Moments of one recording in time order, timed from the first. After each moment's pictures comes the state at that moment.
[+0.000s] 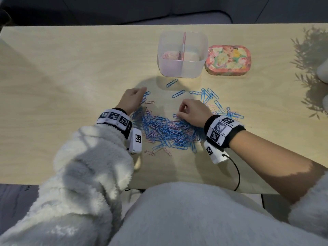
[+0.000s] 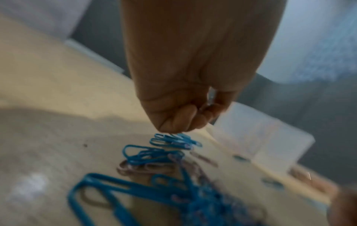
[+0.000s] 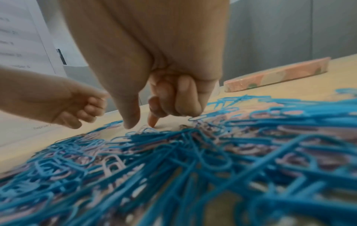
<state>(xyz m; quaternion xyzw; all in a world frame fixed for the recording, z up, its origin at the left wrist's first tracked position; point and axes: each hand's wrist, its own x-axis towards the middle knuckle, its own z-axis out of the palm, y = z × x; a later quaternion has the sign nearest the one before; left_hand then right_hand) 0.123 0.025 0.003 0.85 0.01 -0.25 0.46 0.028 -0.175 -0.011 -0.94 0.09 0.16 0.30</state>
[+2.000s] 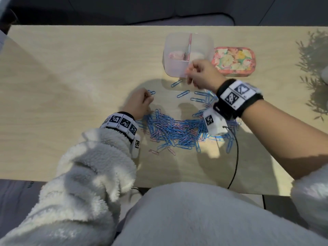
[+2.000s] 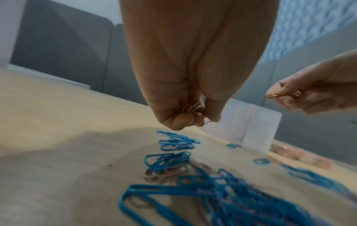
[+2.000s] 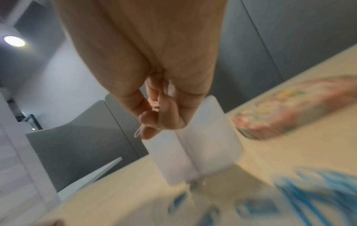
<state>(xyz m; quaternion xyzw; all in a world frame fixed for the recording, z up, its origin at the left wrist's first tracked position) 0.108 0.031 0.002 0.91 -0.13 -0.18 0.33 0.097 -0.193 0.048 -0.87 0.10 0.07 0.47</state>
